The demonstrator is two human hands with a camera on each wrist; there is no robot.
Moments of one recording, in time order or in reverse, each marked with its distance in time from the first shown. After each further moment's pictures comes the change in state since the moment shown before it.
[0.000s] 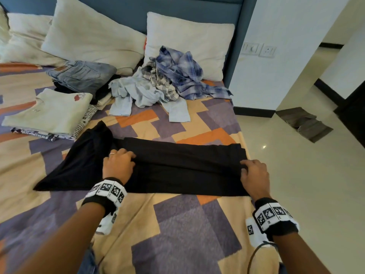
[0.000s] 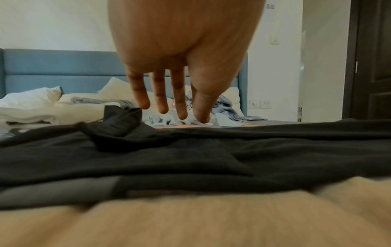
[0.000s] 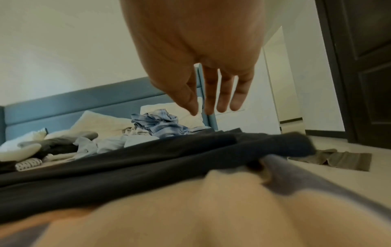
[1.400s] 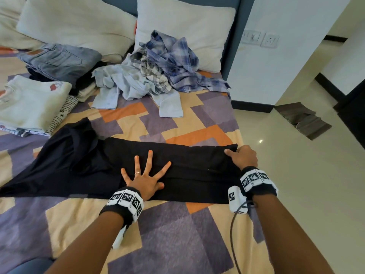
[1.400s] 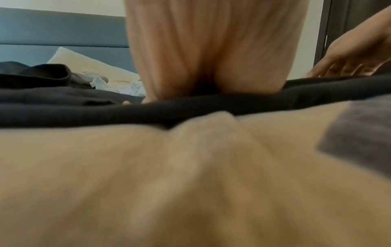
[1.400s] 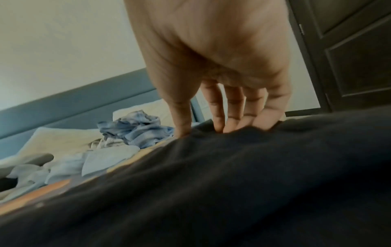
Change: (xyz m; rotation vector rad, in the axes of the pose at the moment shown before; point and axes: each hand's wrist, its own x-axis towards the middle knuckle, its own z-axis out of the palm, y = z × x) left_hand -0.006 0.096 0.071 0.015 -0.514 0.168; right_hand 0.096 -0.015 0.018 0.269 -0.203 0.443
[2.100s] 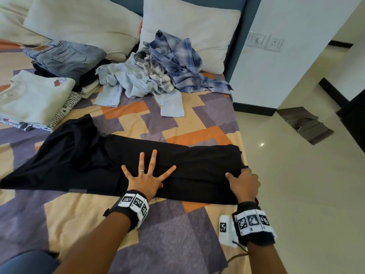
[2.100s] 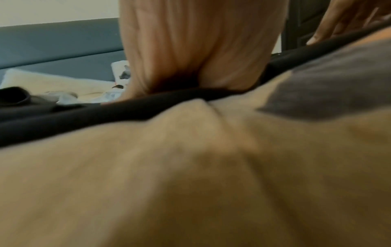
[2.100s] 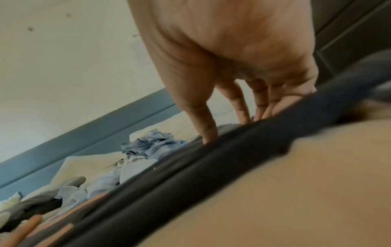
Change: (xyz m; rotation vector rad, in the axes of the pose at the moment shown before) left_hand -0.012 0.015 0.002 0.190 0.082 -0.001; right_hand -0.053 0.047 0.019 -0.096 0.057 0.065
